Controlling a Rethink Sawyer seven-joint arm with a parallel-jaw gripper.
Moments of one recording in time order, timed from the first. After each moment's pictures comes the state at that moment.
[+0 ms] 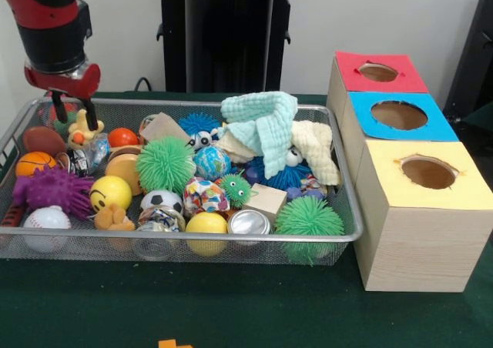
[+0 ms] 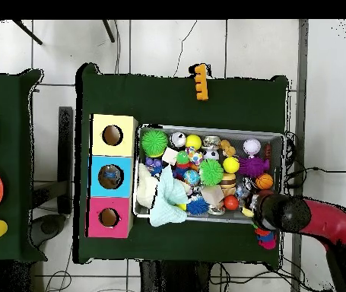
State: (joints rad) arm -0.99 -0.57 0.36 1.71 -0.64 0.65 1.86
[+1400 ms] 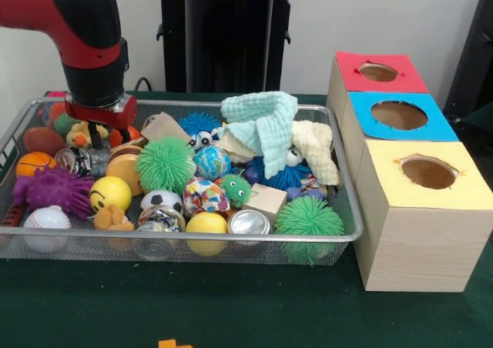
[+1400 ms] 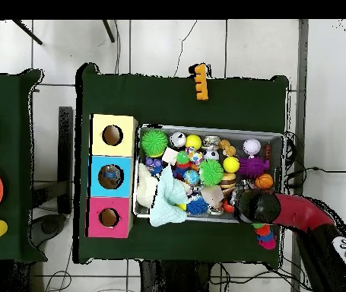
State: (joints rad) arm -0.83 -0.44 0.23 1.66 -0.59 0.54 1.87
